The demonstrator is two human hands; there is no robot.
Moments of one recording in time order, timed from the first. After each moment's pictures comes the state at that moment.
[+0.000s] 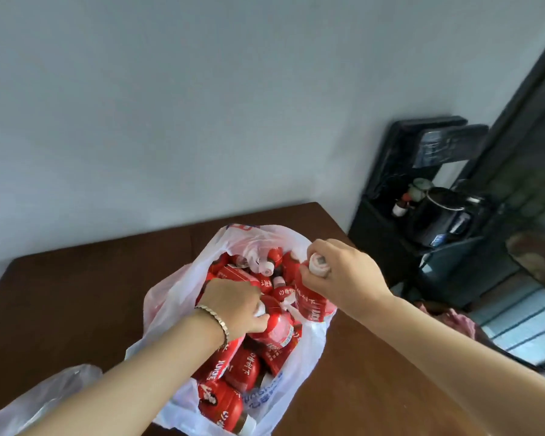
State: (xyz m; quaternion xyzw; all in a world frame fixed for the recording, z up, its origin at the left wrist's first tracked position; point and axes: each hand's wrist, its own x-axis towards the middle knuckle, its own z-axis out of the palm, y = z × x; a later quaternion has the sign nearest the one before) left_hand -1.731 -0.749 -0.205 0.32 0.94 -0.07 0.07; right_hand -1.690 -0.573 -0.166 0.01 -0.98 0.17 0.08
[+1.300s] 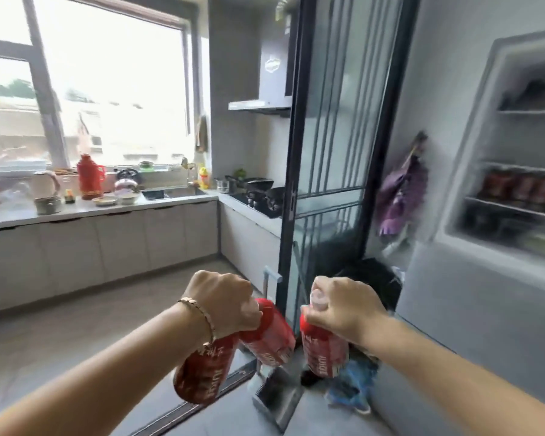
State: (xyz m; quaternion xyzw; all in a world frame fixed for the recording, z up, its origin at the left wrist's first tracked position) left_hand -0.914 -0.192 -0.033 0.92 0.35 0.06 -0.17; right_hand -0.732 -0.278 -0.047 -0.75 -0.64 -0.09 0.13
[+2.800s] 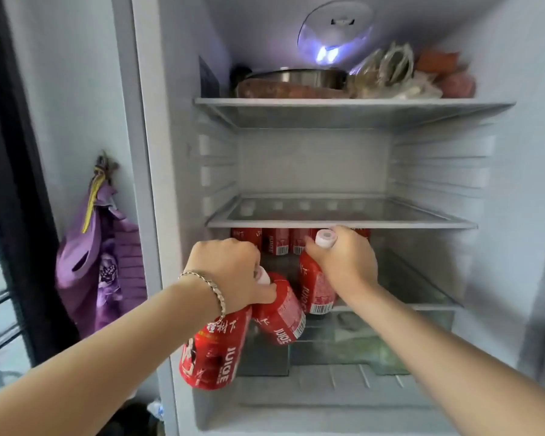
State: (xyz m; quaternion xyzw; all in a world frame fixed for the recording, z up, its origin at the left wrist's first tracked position) left_hand 0.094 -0.096 0.072 0.97 -0.06 0.21 -0.07; right_hand 0.159 -0.259 0.038 -0.87 -0.03 -0.34 0.35
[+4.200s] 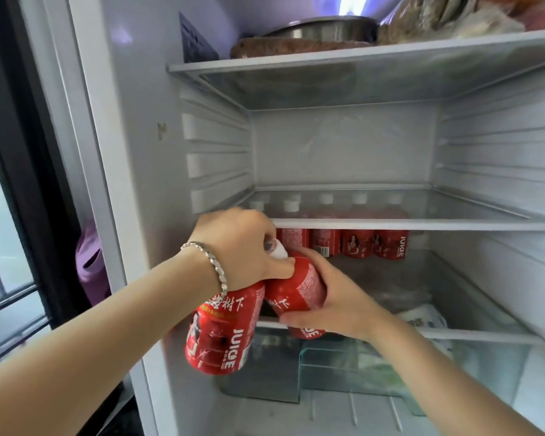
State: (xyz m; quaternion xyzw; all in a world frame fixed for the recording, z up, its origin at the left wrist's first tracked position) left_hand 0.168 -0.106 0.090 0.96 -0.07 0.28 -0.04; right_hand 0.213 -0.262 0.005 -0.76 -0.36 0.03 0.53
